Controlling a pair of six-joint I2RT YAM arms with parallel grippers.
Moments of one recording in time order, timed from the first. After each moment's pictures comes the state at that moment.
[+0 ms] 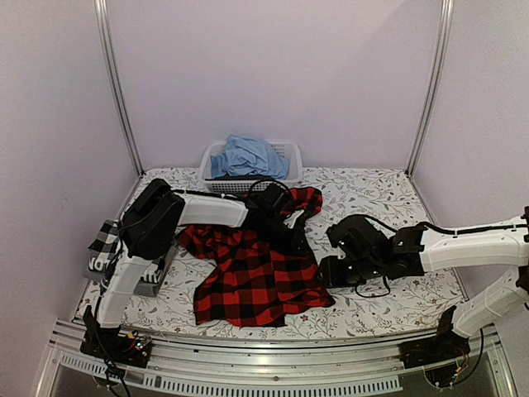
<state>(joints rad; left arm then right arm) -0.82 2.42 1.78 -0.30 0.58 -0.44 1.02 1.33 0.77 -0.37 0.10 0.86</state>
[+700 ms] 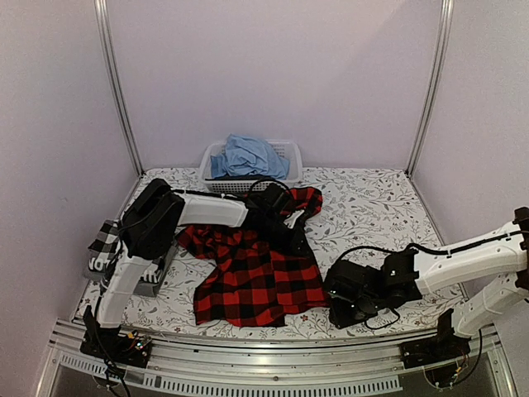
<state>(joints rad) -0.83 2.42 1.78 -0.30 0.59 -0.43 1.24 1.44 0.75 -0.59 0.14 0.94</state>
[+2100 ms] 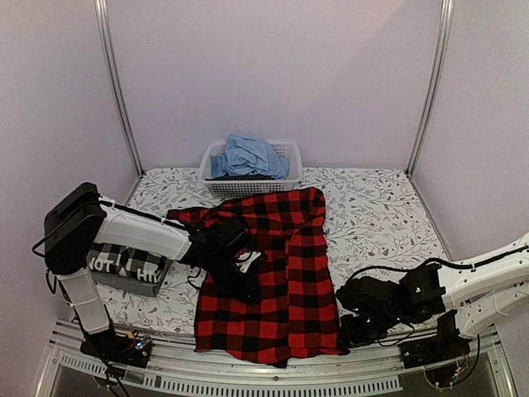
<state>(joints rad) -0.94 1.82 0.99 -0.34 0.39 -0.50 1.33 1.23 0.59 -0.52 -0.05 1.15</state>
